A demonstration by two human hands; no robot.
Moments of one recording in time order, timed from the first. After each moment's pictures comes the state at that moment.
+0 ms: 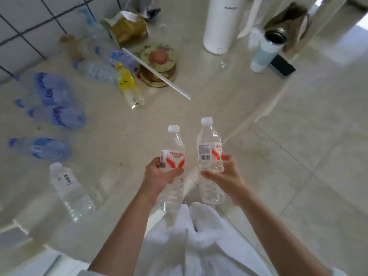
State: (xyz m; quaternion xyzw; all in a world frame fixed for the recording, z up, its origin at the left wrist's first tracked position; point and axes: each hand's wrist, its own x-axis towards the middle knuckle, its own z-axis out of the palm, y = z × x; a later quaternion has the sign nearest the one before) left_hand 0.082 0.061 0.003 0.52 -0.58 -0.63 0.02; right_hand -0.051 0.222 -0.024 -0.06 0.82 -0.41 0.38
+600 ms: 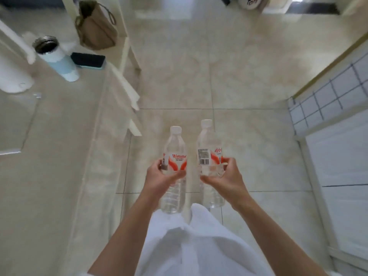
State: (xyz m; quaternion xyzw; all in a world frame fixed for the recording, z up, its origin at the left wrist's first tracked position) left_hand -0.029 0.383 0.025 0.21 -0.71 -0.62 -0.26; right_hand 0.006 0.570 0.035 0.25 0.78 -0.56 0.15
